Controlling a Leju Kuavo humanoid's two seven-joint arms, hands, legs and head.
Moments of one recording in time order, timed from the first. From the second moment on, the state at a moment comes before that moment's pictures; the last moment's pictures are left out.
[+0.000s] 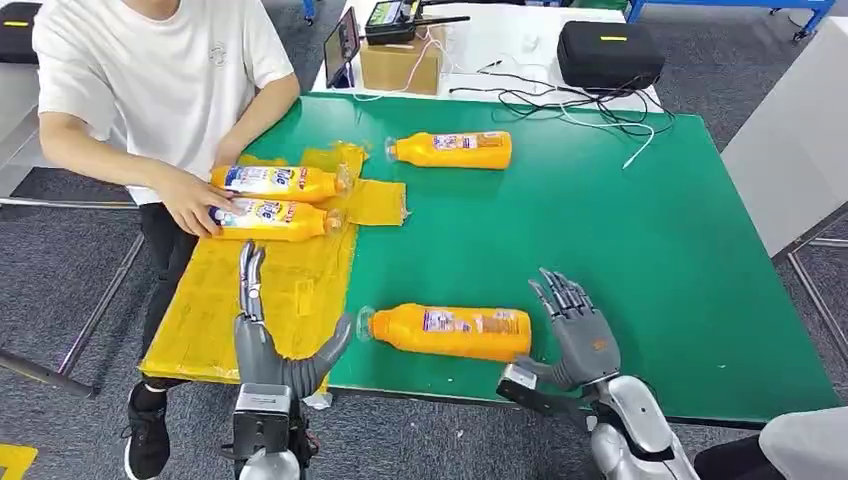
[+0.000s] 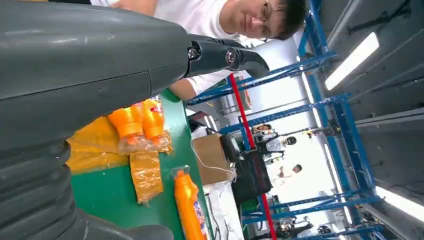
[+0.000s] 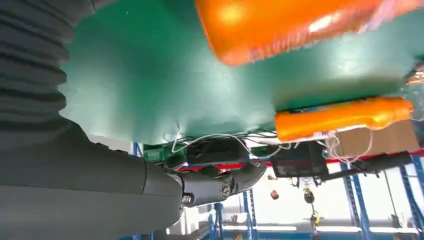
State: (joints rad) left arm 0.11 -0.25 -0.34 -1.58 -0.32 0.70 -0.61; right arm -0.12 -0.18 0.26 -1.23 1.01 -0.44 -0.30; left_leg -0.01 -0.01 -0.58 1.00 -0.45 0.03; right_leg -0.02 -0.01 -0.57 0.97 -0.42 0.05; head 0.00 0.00
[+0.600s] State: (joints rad) left arm 0.09 -0.24 -0.38 -1.57 -0.30 0.70 -0.57; right arm -0.35 -0.14 0.48 -0.99 1.01 -0.20 -0.20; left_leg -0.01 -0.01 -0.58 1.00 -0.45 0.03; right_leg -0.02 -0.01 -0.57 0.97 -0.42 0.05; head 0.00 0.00
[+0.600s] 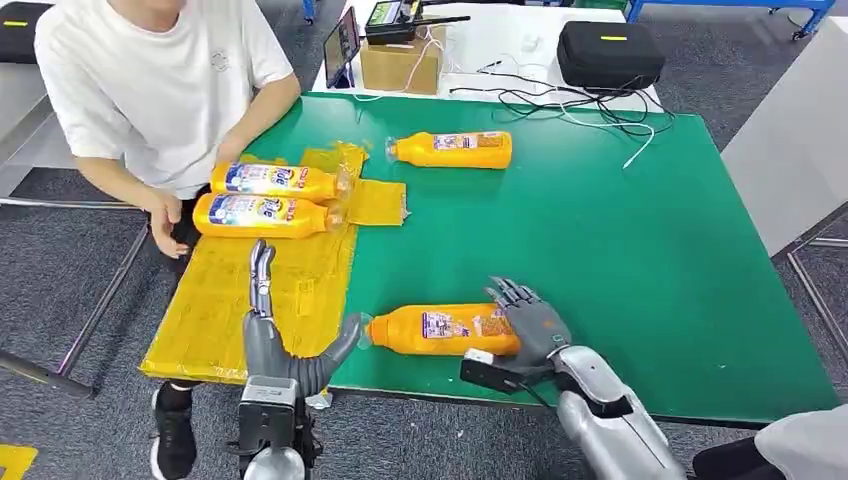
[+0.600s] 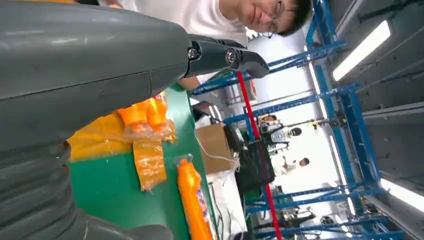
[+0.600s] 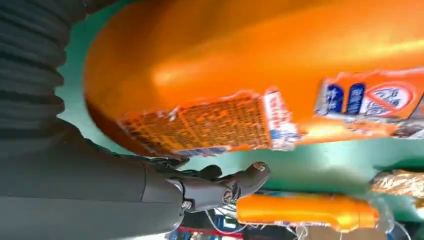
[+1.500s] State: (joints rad) left arm 0.12 -0.20 -0.41 -1.60 -0.04 0.59 -0.41; right arm -0.60 -0.03 0.58 -0.66 0.69 -0.05 -0.15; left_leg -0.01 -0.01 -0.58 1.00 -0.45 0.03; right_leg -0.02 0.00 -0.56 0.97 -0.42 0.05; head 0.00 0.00
